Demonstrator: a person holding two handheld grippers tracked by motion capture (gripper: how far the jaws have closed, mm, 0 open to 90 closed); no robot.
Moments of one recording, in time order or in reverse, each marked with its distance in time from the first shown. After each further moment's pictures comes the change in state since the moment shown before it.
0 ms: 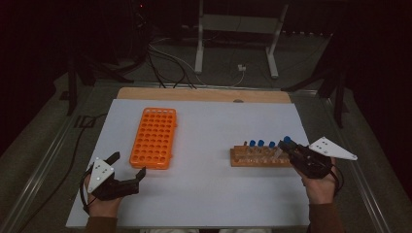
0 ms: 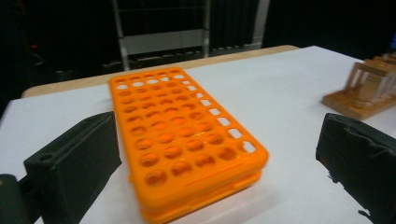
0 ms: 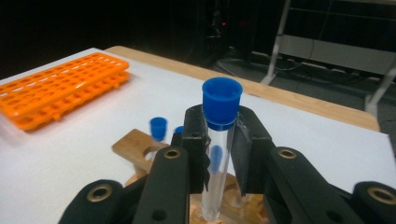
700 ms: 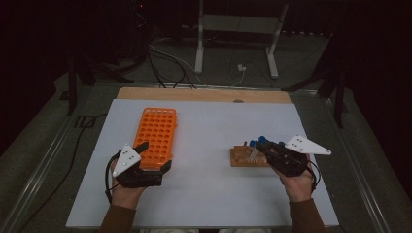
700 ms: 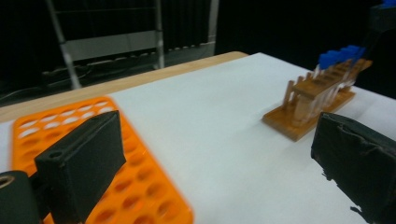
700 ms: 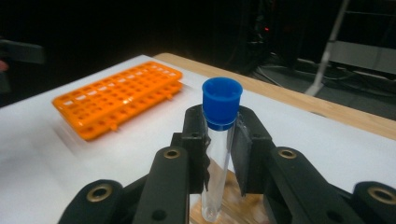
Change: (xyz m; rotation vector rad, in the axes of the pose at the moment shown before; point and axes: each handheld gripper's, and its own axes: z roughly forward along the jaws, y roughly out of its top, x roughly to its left) left arm -0.043 0.045 0.044 0.003 -0.195 0.028; right arm 0.043 0.014 0.033 -0.027 0.165 -0.002
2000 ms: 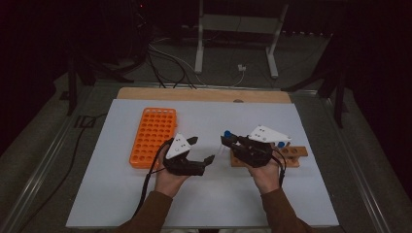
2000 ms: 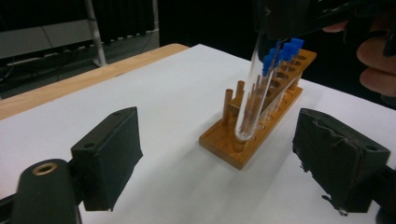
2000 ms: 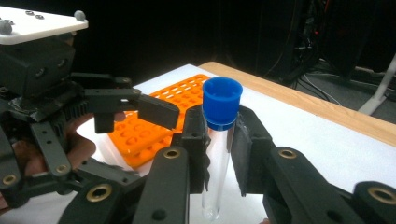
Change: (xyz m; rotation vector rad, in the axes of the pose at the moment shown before) left arm -0.050 0.020 0.093 0.066 -0.202 0.057; right arm 0.043 0.022 0.065 -0.002 0.159 -0.015
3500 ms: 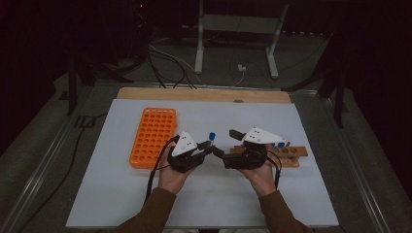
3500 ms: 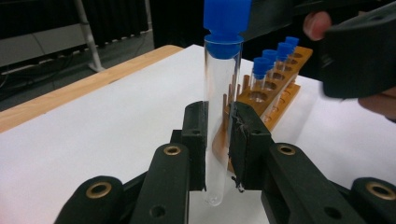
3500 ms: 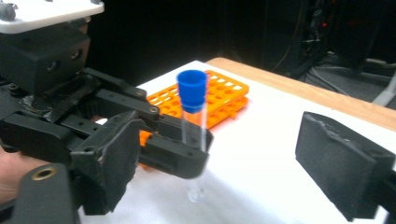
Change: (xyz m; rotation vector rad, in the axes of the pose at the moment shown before) left arm 0.001 0.007 0.006 0.010 -0.012 0.043; right arm 0.006 -0.005 0.007 0.009 0.003 0.030
